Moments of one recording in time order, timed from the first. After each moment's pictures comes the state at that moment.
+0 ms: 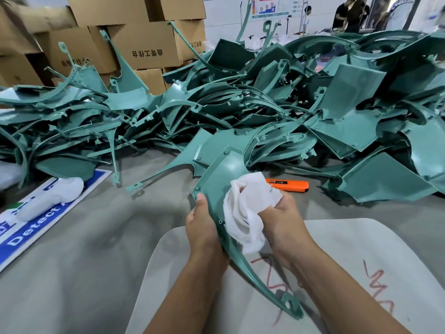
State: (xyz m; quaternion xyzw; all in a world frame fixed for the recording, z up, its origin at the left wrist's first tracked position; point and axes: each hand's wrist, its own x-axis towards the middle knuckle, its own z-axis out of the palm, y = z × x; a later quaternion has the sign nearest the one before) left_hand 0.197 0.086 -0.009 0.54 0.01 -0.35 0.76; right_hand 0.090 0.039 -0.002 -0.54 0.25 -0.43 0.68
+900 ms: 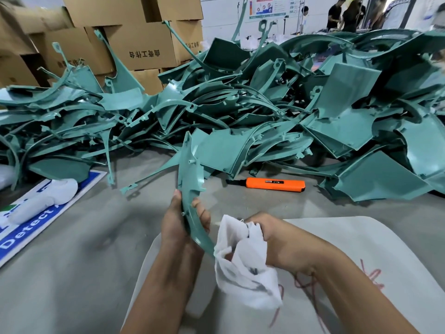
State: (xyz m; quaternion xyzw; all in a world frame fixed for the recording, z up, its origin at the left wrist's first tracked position) left_hand 0.235 0.092 -0.001 0.39 0.02 -0.47 0.79; right_hand 0.059 0.037 0.009 -0.80 0.17 -0.11 0.57
